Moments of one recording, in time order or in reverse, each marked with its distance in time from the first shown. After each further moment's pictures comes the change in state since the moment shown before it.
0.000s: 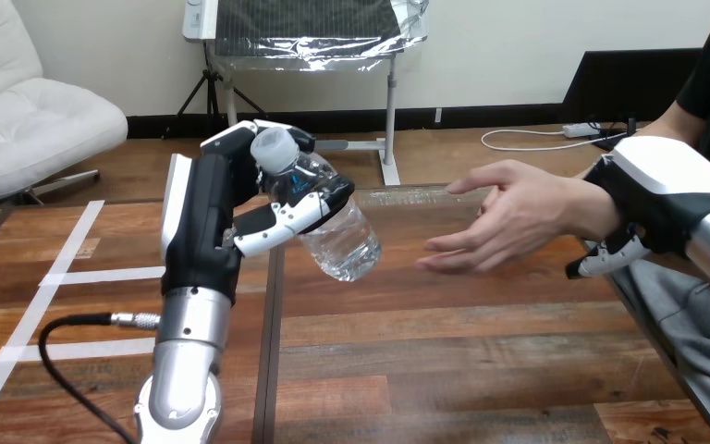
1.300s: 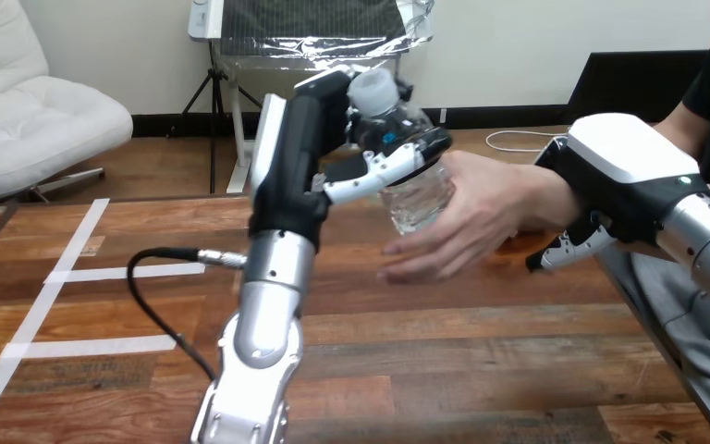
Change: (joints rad) left arm -0.184 -0.100 -0.139 0.067 0.037 0.080 0.056; right arm 0.023 0.001 -0.014 -0.145 0.009 -0.081 0.011
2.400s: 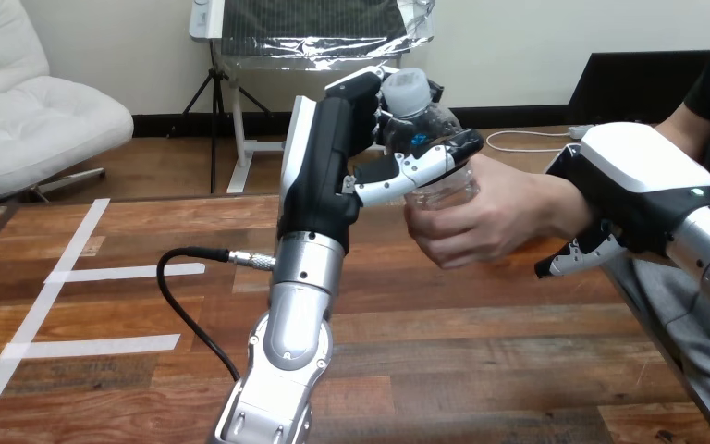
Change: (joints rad) left arm -0.015 -0.008 -0.090 0.031 -0.012 -0.002 0.073; right arm 0.062 -0.001 -0.036 -0.051 0.000 0.038 0.001
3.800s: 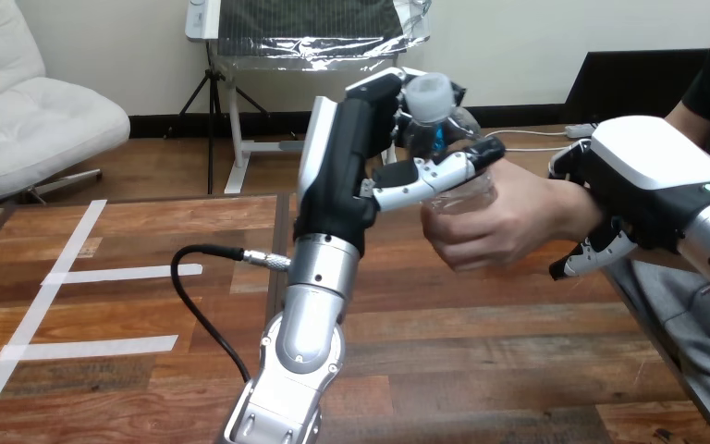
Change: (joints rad) left arm -0.002 0.003 -0.044 -0.001 0.030 0.002 -0.005; right arm 0.011 -0.006 -0.042 -0.014 -0.050 -0.023 0.000
